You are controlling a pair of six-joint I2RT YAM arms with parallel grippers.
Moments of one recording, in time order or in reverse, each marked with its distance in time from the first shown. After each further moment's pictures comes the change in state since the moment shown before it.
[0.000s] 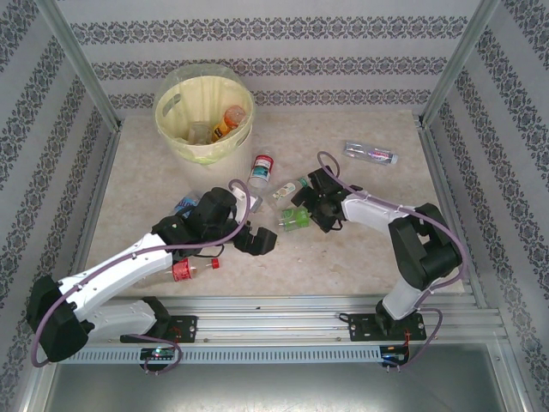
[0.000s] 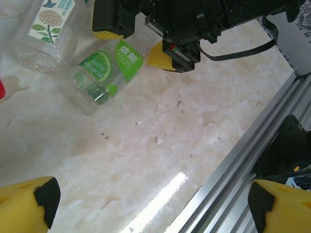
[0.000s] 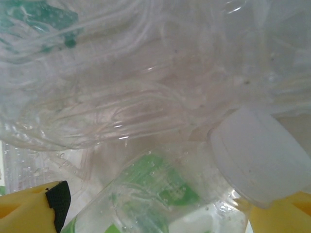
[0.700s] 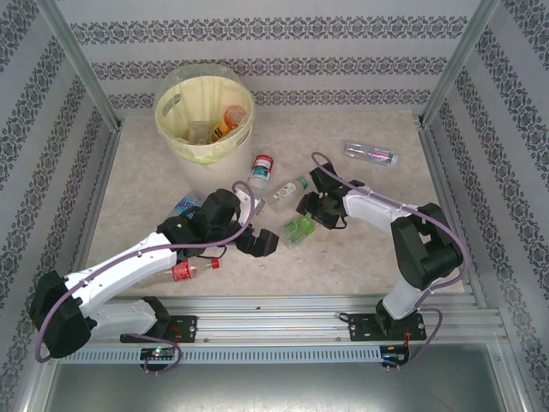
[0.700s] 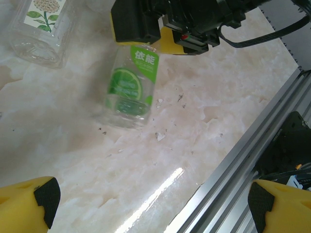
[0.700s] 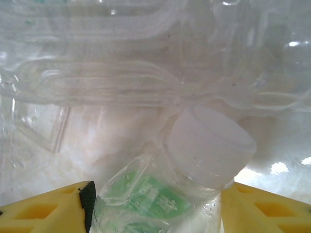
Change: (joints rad) left arm -0.007 0.030 -0.012 0.014 0.002 -0.013; right arm -0.016 -0.010 0.047 -0.164 -0.029 -0.279
